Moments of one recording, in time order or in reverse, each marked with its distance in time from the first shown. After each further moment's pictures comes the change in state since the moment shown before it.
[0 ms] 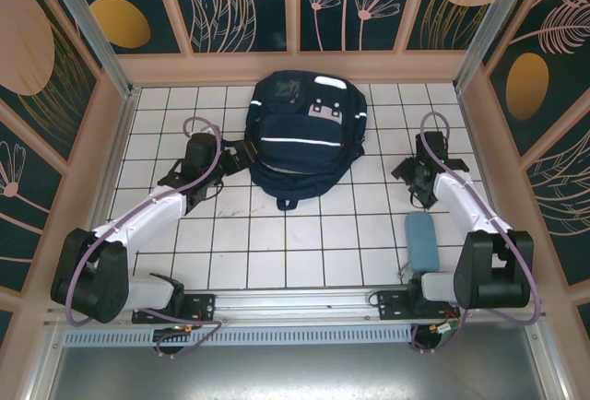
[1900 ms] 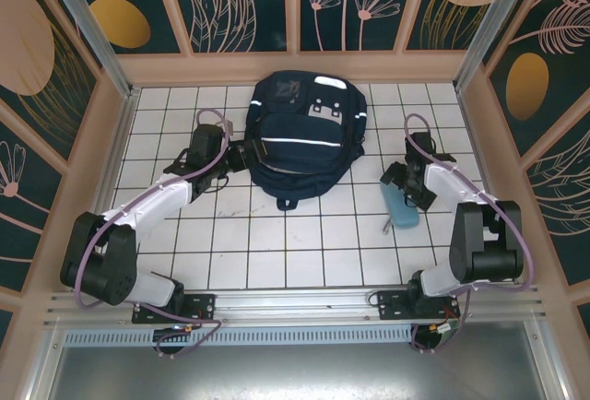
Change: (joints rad) left arm 0.005 0.104 0.090 -0.040 0.164 0.074; right arm 0.037 0.179 0.022 0.058 -0.056 -0.141
